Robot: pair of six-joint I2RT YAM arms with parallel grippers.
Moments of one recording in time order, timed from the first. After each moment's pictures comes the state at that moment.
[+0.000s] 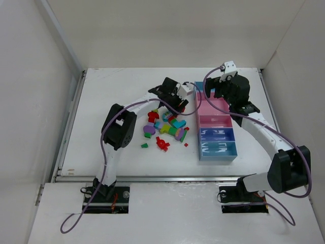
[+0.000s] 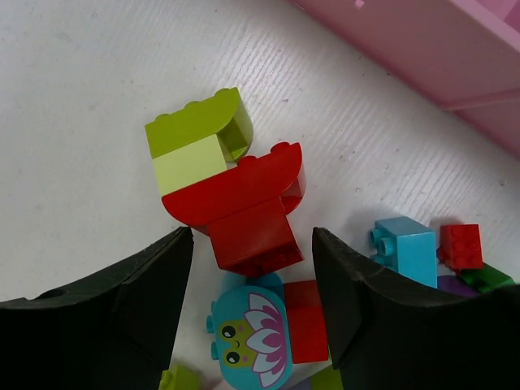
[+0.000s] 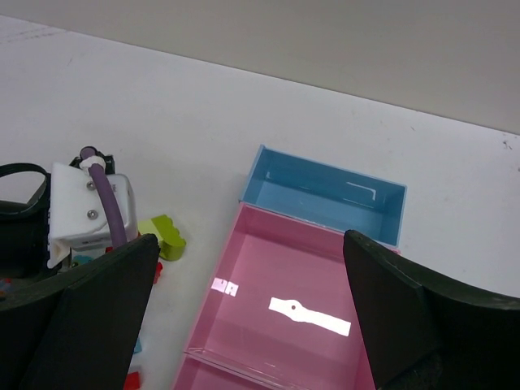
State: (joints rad) left arm -0.61 2.17 1.70 -0.40 0.26 0.32; right arm 0.26 1.37 1.04 0.14 -0.04 -0.01
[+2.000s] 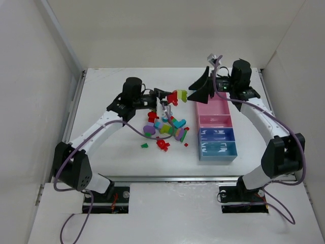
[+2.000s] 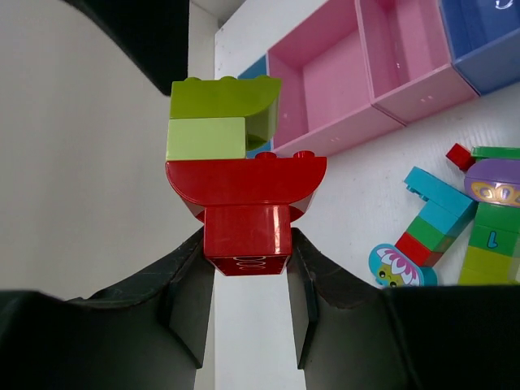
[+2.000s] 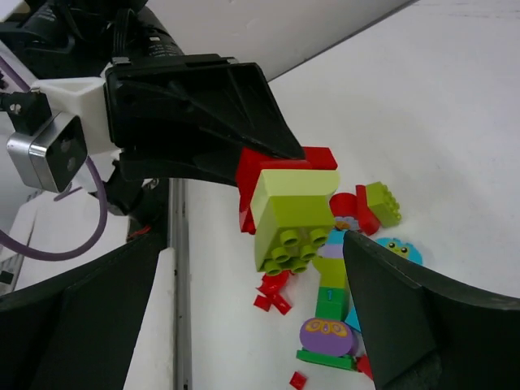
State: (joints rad) left arm -0.50 1.44 1.16 -0.10 0.76 1.17; right arm 0.19 1.53 1.30 0.09 -1.20 0.27
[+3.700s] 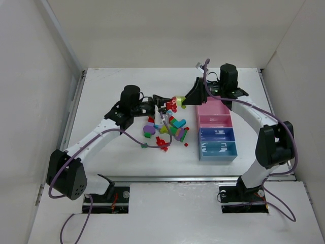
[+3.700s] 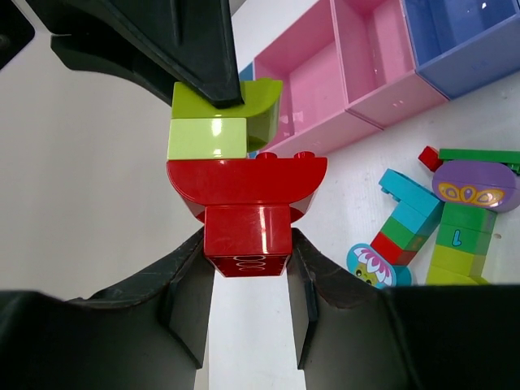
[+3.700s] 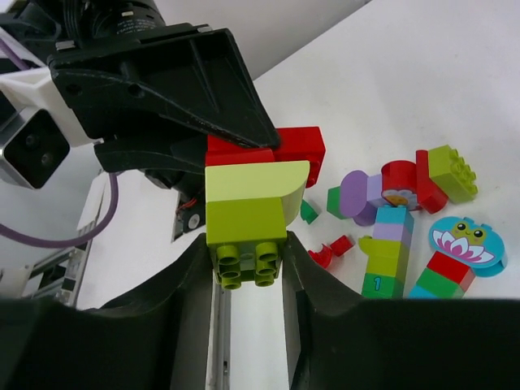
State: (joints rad) left arm -0.52 1.32 1.01 -0.04 0.75 1.18; right arm 0.26 1.66 1.30 0.08 -1.31 0.31
